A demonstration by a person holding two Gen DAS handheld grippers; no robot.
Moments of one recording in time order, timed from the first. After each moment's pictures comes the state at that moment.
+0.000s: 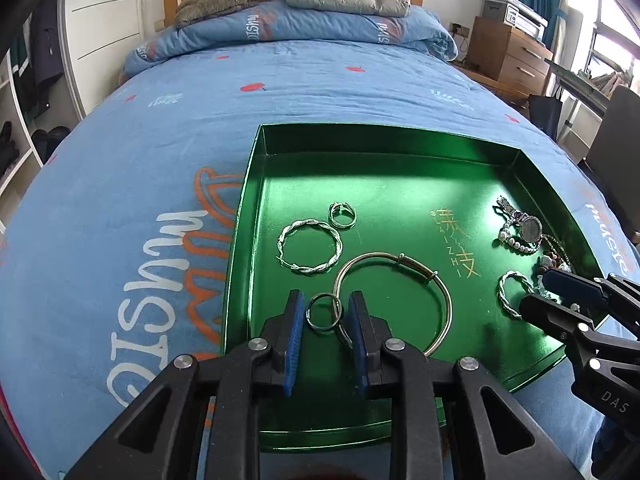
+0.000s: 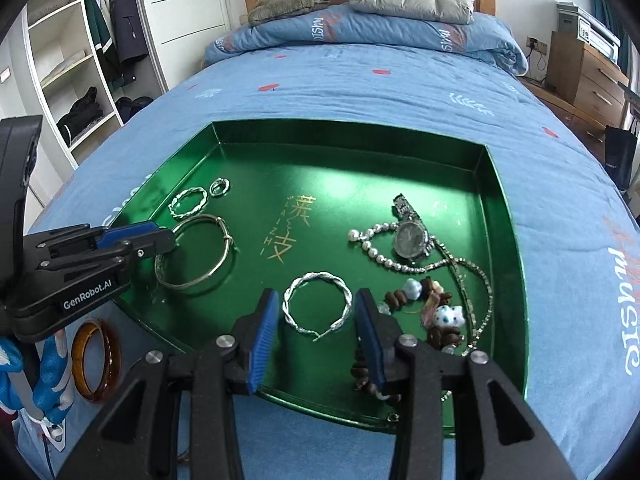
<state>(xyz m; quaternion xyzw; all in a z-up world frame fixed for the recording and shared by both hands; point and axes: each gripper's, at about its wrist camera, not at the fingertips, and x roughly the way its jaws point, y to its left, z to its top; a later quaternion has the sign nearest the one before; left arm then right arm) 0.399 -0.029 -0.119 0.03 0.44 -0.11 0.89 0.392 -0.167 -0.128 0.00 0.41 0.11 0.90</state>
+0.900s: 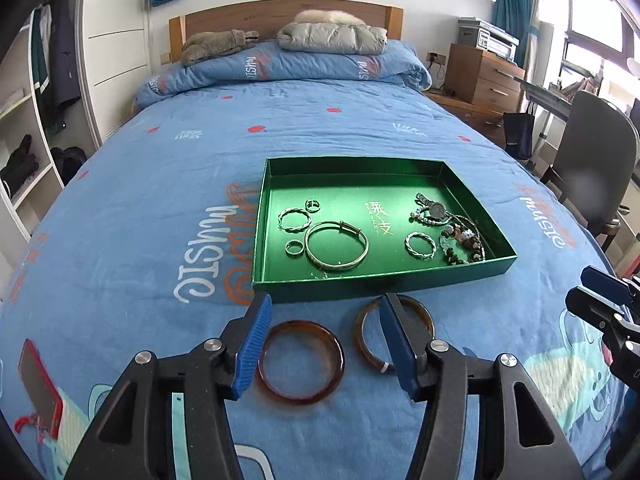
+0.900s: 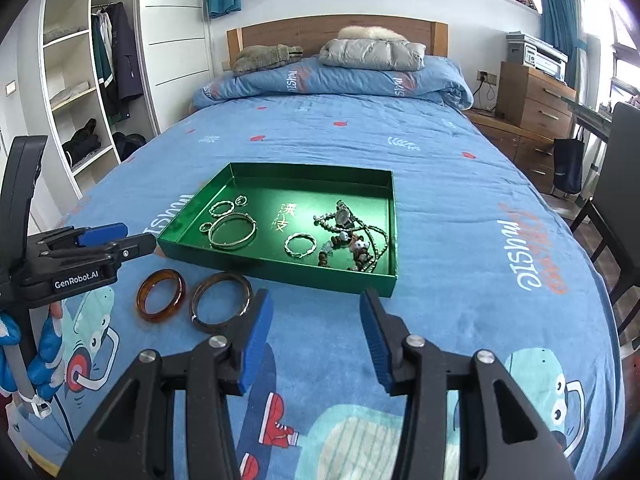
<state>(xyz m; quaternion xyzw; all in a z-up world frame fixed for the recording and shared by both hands) 0.257 -0.020 -0.044 0.03 0.39 -0.12 0.91 0.230 -0.197 -0.047 0.01 0.34 0.05 0.94</state>
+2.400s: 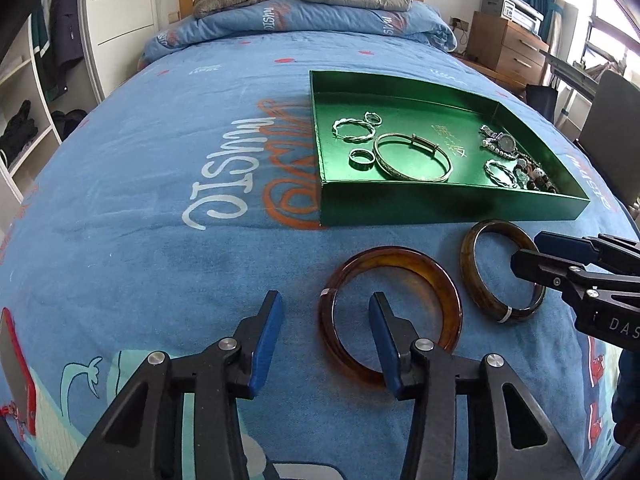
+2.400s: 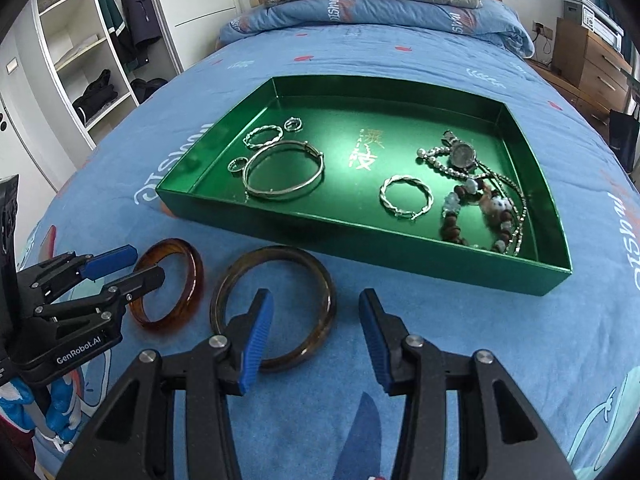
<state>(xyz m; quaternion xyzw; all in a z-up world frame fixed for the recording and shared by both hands) 0.285 0.026 -0.135 0.04 0.44 -0.10 0.89 0.326 -0.117 -0.140 0.01 0.46 0.12 0.88</state>
